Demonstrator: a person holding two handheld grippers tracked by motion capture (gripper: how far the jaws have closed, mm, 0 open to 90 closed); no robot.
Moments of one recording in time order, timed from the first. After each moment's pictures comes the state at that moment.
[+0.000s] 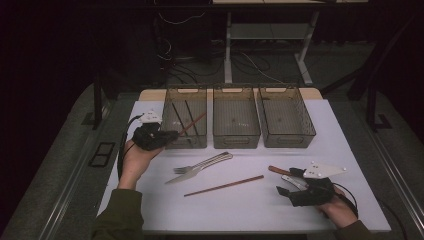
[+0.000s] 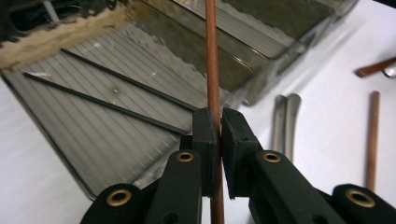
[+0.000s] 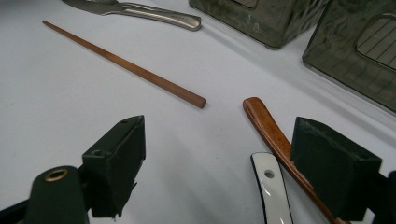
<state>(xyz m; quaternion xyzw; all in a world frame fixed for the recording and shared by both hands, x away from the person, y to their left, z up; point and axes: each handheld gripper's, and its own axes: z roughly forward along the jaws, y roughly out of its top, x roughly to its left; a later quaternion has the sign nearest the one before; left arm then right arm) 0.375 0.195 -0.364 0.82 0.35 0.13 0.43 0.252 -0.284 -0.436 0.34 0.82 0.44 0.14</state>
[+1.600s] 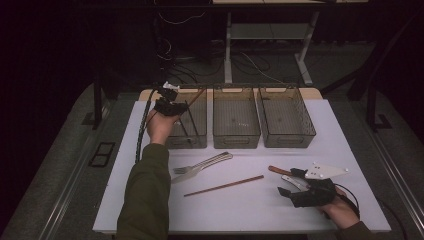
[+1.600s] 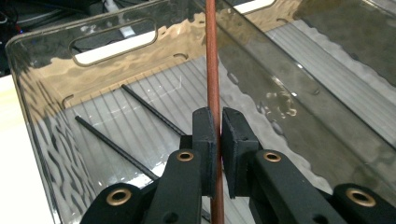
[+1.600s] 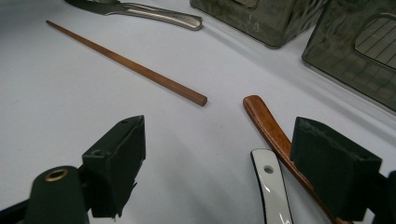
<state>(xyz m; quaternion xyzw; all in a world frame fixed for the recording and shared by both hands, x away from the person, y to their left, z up) 0.493 0.158 -0.379 0.79 0.45 0.17 0.38 0.249 -0.287 -0.435 0.33 0.82 0.44 0.14</state>
